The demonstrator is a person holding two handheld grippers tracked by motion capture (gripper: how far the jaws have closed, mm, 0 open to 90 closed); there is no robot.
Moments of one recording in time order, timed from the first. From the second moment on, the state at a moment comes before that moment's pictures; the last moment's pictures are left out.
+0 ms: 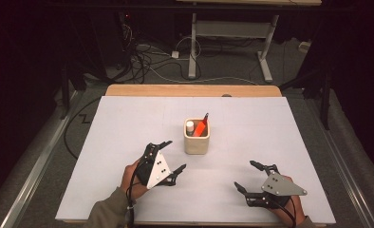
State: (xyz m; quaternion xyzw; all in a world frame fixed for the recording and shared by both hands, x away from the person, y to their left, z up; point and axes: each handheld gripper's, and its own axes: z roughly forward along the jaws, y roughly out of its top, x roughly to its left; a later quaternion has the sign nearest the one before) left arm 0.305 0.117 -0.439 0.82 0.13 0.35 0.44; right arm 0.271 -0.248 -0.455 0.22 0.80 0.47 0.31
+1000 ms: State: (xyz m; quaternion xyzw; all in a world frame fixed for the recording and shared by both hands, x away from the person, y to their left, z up) left arm 0.281 0.188 -0.474 0.82 0.20 0.33 0.42; right arm 0.271 -0.256 -0.455 0.24 0.79 0.47 0.32
